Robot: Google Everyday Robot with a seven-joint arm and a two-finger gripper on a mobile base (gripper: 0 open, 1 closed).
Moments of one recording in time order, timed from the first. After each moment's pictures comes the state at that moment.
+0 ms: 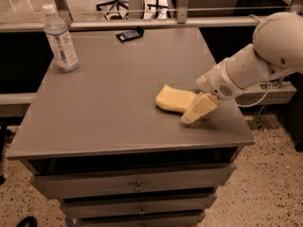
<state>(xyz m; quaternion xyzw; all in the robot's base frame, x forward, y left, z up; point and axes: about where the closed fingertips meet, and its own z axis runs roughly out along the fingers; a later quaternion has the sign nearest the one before) 0.557 -0.128 0.828 -0.54 0.79 0.12 0.28</state>
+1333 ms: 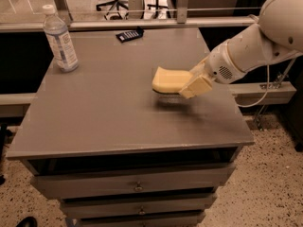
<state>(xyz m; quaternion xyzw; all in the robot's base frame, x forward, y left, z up) 0.572 -0.114 0.874 -0.52 0.78 0.14 0.32</state>
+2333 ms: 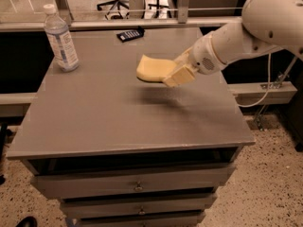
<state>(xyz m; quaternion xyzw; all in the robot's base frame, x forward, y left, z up) 0.604 -0.072 0.887 -0.53 0.75 0.16 0.36</state>
